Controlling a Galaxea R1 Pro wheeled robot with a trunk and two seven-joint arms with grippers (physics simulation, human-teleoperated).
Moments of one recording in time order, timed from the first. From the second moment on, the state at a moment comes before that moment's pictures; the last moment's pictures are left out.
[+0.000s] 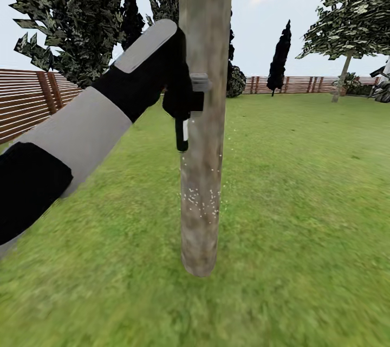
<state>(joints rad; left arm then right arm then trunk) -1.81 -0.16 -0.76 -0.79 2.07 1.04 1.48 0.24 -0.31 0.21 -1.44 -0.66 0.46 -0.29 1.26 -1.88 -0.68</state>
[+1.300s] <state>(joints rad) -1.09 -0.16 -0.77 -1.07 1.87 1.01 1.47 0.24 -0.31 0.21 -1.44 -0.67 0.45 -0.29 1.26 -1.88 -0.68</state>
